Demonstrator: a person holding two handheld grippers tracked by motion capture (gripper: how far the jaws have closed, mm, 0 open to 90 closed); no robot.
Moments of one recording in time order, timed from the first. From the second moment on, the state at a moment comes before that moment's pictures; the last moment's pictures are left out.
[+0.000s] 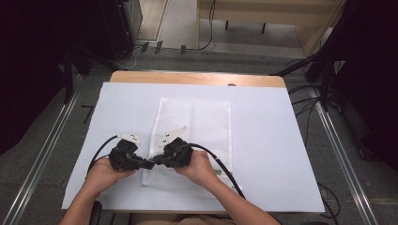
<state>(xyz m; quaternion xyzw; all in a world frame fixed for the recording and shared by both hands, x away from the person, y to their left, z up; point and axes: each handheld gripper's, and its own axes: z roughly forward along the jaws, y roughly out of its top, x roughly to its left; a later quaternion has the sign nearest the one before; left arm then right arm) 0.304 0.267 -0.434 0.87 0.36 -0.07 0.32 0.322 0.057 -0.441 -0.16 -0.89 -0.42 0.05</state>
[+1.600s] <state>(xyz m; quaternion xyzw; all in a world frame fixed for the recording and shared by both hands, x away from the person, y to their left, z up) 0.303 0.277 -0.432 0.87 0.35 -0.06 0.35 0.320 0.022 -0.444 -0.15 -0.90 -0.41 0.02</state>
